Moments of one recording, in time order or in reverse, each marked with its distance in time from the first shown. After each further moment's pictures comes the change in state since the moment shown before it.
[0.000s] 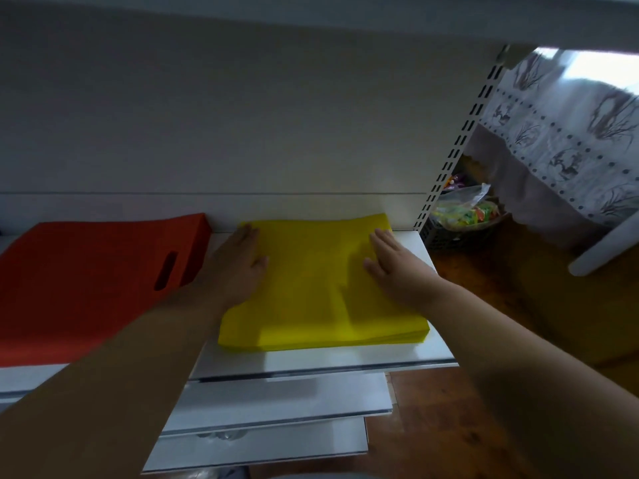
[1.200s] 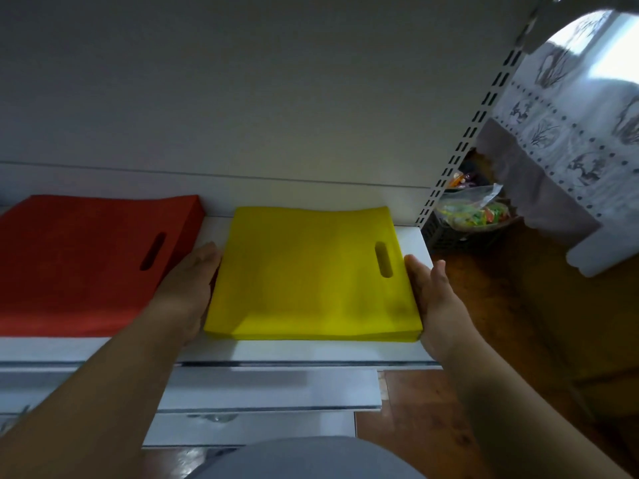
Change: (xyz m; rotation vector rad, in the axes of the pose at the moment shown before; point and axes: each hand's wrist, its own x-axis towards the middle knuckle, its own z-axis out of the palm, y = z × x) left_hand -0.047 -0.023 0.021 -1.182 0.219 -0.552; right_hand -0.047 0.035 0.028 1.550 0.065 0.389
